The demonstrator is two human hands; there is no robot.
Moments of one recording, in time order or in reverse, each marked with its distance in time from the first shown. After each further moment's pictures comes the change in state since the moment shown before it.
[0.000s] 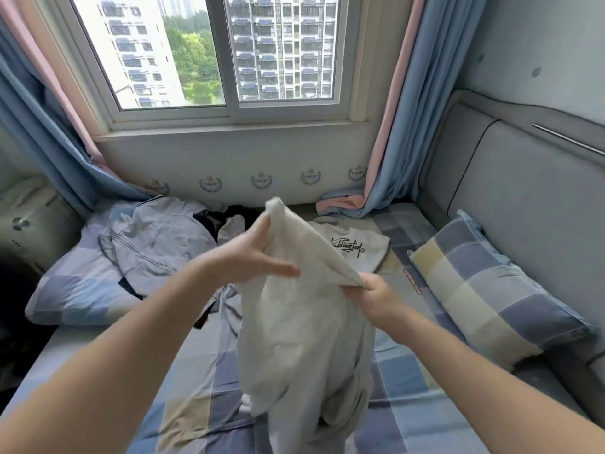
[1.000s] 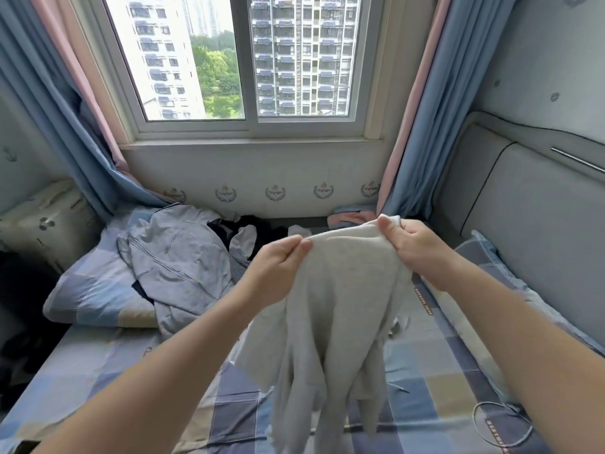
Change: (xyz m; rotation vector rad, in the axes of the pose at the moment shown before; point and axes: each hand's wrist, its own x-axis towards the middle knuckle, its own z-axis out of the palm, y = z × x) left_hand -0.004 0.003 0.040 -0.052 0.394 0.364; right_hand 0.012 -0.104 -0.053 -0.124 0.089 -0.140
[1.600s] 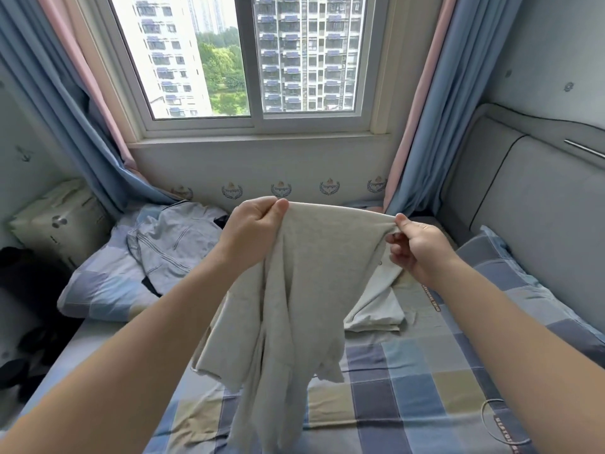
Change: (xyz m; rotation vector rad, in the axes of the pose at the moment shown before) left_hand 0.021 0.027 -0.046 0.087 0.178 -0.024; right_hand 0.025 0.028 0.008 0.627 0.204 0.231
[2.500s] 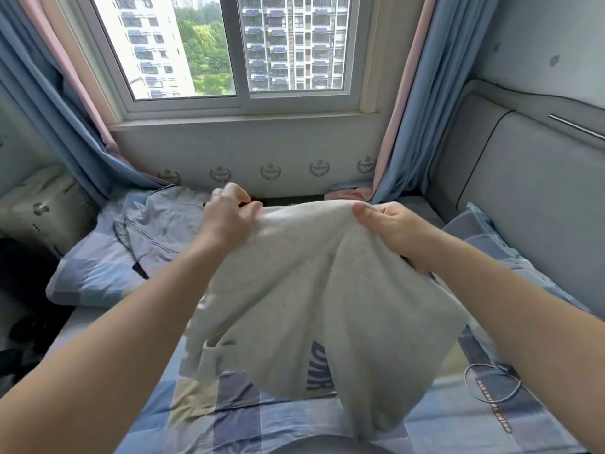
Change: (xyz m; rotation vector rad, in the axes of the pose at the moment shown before) left_hand 0.006 -0.058 0.001 0.364 0.076 -0.235; right_hand -0.060 -0.009 0.010 -0.599 -0.370 -0.122
